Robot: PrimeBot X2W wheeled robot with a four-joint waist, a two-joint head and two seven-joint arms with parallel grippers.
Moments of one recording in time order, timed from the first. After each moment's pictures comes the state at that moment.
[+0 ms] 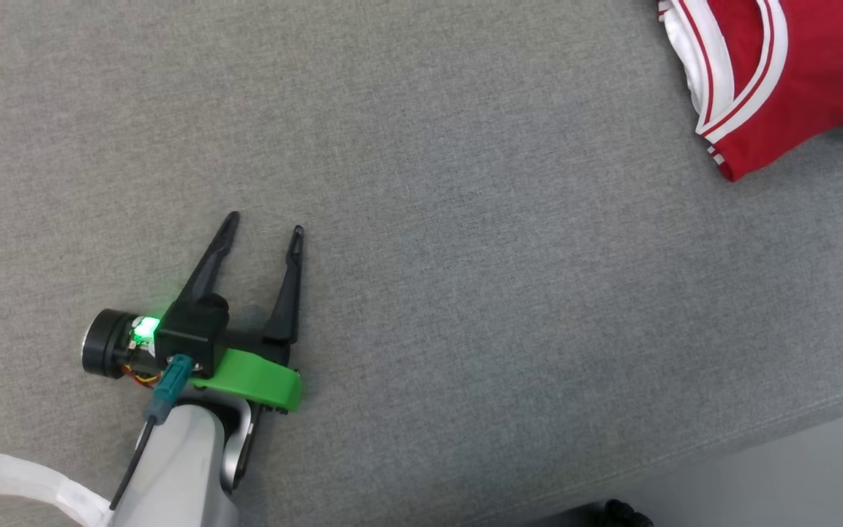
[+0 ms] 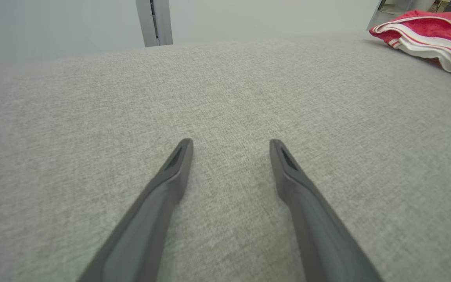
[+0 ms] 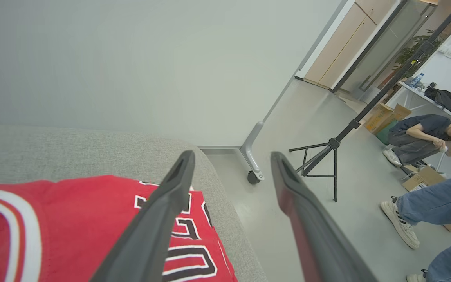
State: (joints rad) left arm -0.31 0.08 -0.19 0.26 -0.05 -0.13 -0.27; right arm -1.12 -0.29 -0.52 0.89 -0.42 0.13 -0.24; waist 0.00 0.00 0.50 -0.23
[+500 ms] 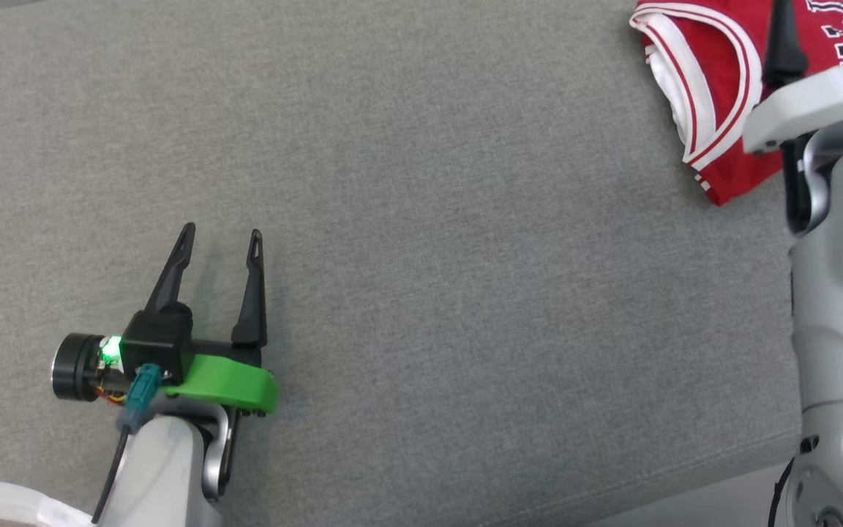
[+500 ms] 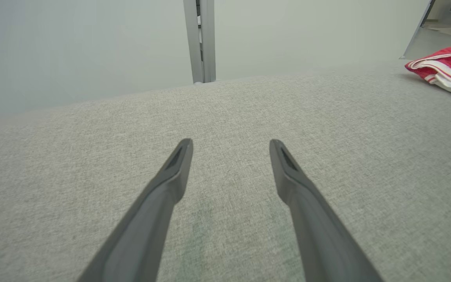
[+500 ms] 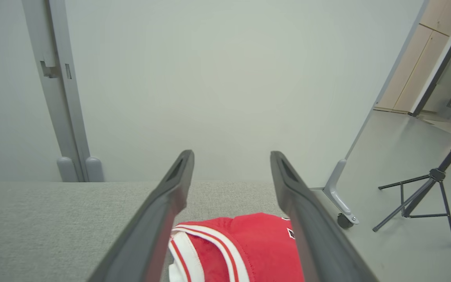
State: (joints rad) left arm -0.28 0.06 -0.12 0.25 -0.05 -0.10 -0.26; right arm -0.91 -0.08 -0.28 0.61 -0.13 0.13 -0.26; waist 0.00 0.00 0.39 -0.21
